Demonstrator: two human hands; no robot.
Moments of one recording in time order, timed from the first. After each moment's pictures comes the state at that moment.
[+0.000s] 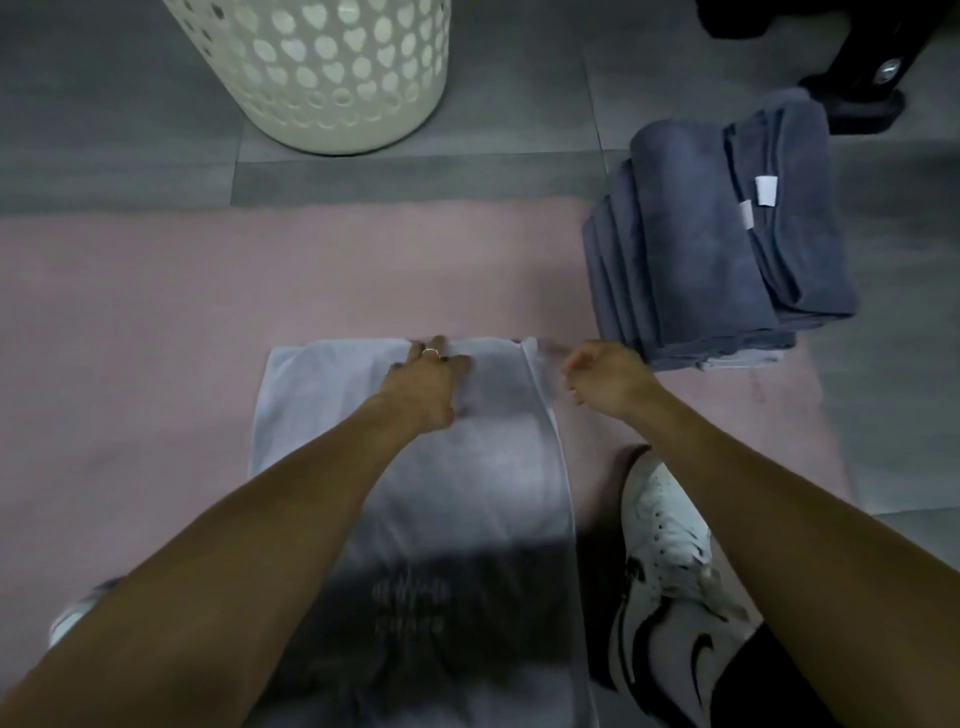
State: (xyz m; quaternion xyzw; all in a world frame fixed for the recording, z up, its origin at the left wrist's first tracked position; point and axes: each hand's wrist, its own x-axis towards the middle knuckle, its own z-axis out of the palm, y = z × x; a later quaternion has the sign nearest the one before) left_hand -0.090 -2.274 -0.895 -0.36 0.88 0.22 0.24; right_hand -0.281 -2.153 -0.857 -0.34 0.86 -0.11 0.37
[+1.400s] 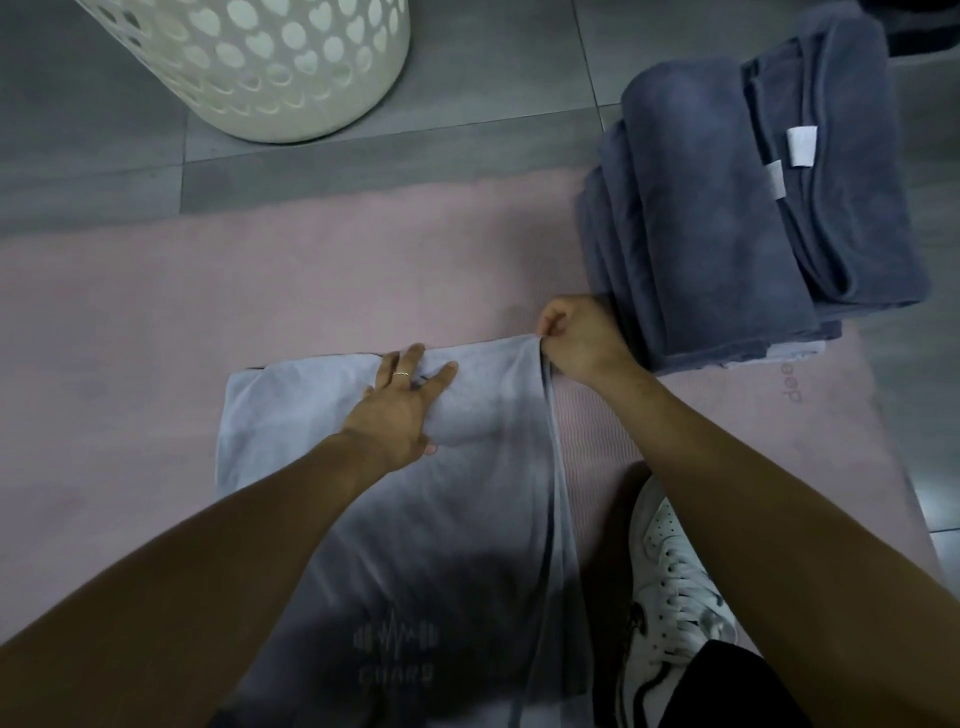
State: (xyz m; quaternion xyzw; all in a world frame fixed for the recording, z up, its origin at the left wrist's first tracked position) left_hand -0.091 -2.285 -0.931 -0.35 0.87 0.20 0.29; right_hand -0.318 -2.205 -0.916 -0.35 0.83 -0.26 0.34
